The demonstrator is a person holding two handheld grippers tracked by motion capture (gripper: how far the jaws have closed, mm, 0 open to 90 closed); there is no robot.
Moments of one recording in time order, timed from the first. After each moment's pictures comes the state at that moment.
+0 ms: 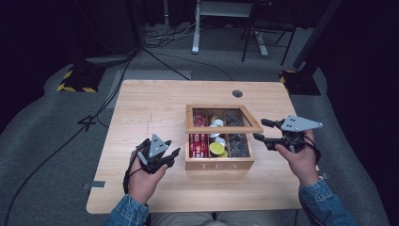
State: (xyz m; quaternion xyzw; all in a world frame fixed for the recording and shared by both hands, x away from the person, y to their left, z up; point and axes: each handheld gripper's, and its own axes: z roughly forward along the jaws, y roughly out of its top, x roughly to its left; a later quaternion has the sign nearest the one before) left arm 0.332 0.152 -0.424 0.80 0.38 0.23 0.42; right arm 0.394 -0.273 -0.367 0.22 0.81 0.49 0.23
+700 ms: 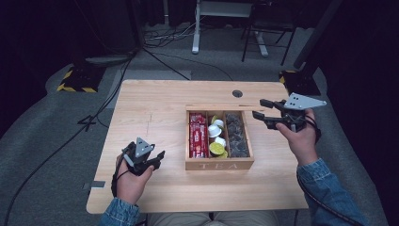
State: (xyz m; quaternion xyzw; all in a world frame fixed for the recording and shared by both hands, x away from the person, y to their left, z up) left arm 0.332 0.187 -0.443 0.78 0.44 0.22 0.38; right arm 0.433 -0.269 -0.330 0.21 0.79 0.53 0.23
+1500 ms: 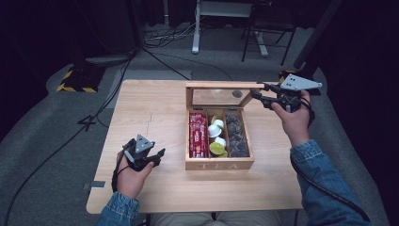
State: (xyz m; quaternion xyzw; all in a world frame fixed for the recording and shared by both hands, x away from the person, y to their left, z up) left arm 0.348 0.191 -0.450 0.79 0.44 0.21 0.38; right arm 0.477 -0.259 -0.308 0.22 0.77 0.54 0.26
